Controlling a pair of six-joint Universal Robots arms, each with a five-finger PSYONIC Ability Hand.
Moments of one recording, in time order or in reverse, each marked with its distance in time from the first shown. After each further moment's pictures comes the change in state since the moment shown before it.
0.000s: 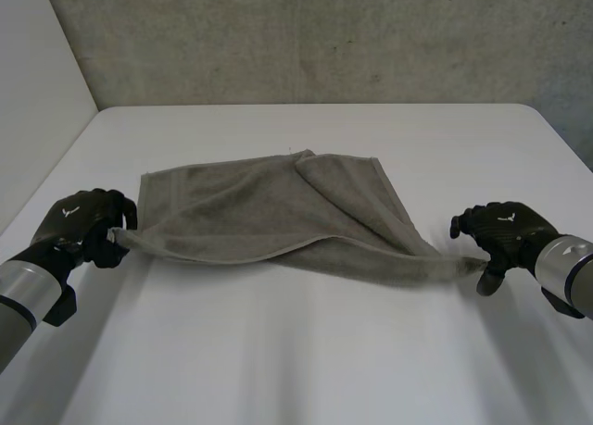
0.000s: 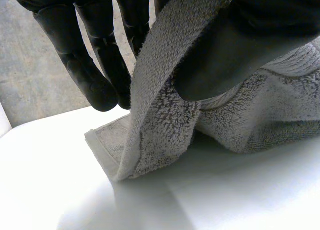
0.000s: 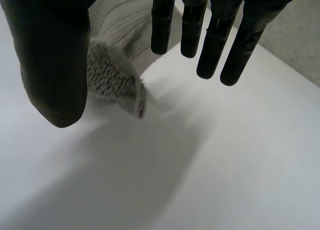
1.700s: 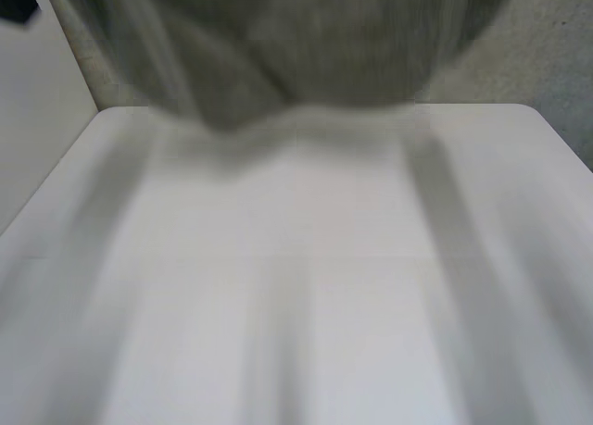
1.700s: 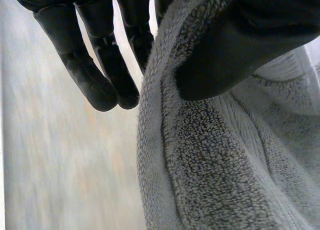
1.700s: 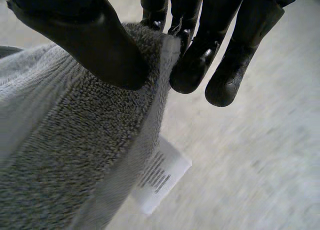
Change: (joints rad) left arm -0.234 -0.322 1.423 -0.443 -0.327 -0.249; right arm 0.258 0.302 -1.619 0.123 0.221 0.157; left_hand 0.000 0.004 0.002 0.000 0.000; right_hand 0.902 0.884 0.895 0.887 0.882
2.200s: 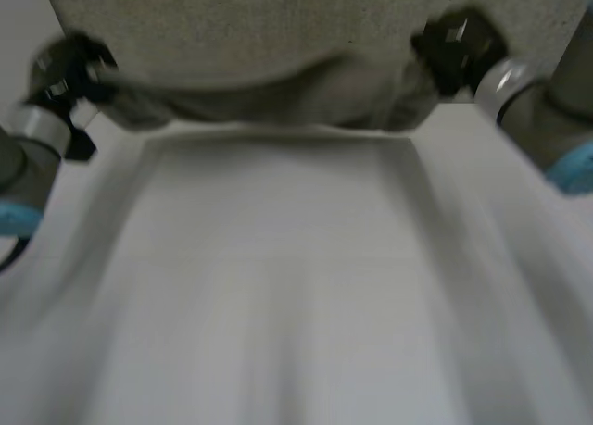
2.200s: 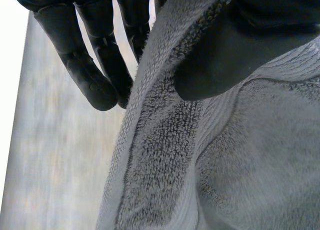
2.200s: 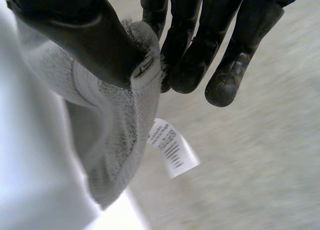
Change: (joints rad) left arm 0.077 -0.123 -0.541 0.429 0.041 -0.189; right arm -0.002 0.011 0.669 -0.073 -0.129 -0.222; left_hand 0.000 0.000 0.001 0.009 0.000; right_hand 0.000 0.000 0.000 0.000 0.000
